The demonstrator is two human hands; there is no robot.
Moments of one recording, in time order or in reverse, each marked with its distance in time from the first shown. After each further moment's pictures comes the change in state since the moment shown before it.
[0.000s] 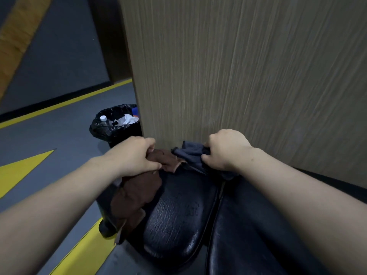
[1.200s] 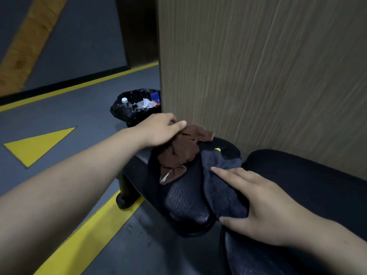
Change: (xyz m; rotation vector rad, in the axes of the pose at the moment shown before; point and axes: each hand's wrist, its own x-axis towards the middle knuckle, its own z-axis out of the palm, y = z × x) left_hand -0.004 0.000 -0.010 -0.319 0.024 -0.164; right_hand -0.144 -0.027 0.019 0.484 -0.004 -0.304
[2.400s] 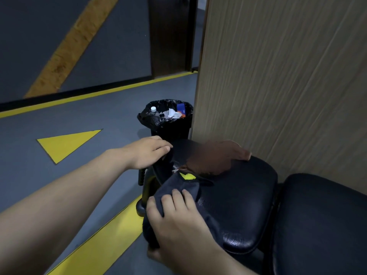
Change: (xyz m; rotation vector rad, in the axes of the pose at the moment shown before) left_hand -0.056 -0.125 -0.028 0.076 -0.106 0.036; right_hand 0.103 -0.155 0.120 -0.478 0.211 -0.259
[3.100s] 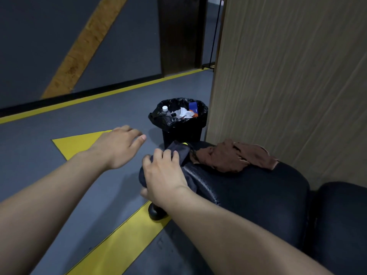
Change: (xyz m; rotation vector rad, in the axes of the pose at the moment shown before) left_hand -0.036 -0.064 -0.037 0.329 0.235 -0.281; right_hand 0.151 0.001 0.023 0.069 -0.154 0.117
